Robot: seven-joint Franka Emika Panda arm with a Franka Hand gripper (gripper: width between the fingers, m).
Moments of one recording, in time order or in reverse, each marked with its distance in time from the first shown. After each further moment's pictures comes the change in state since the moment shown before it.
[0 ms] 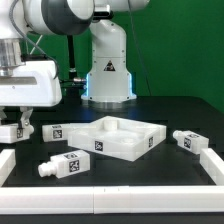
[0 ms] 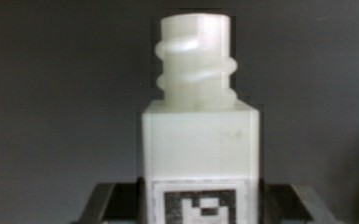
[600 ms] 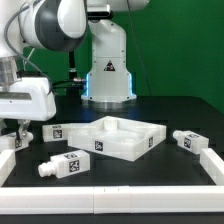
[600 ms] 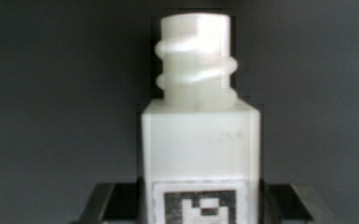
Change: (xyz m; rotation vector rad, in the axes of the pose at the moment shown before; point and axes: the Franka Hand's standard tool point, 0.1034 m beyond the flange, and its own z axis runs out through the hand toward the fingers) arm -0.027 0.025 0.033 -0.022 -0.053 0.068
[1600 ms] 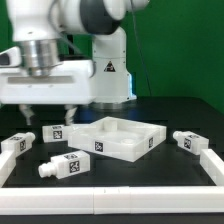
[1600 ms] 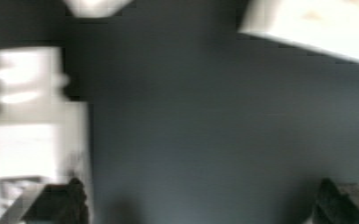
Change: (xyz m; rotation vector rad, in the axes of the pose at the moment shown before) arm -0.024 -0.113 -0.037 0.014 0.059 -0.154
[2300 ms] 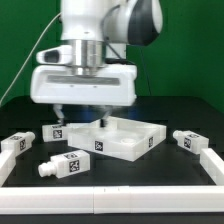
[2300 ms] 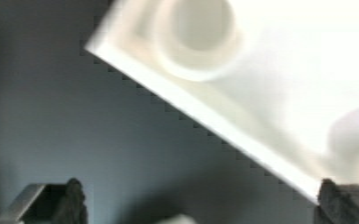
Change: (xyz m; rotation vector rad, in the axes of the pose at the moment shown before) arm -0.015 -0.047 0.011 -0.085 0.098 -0.405
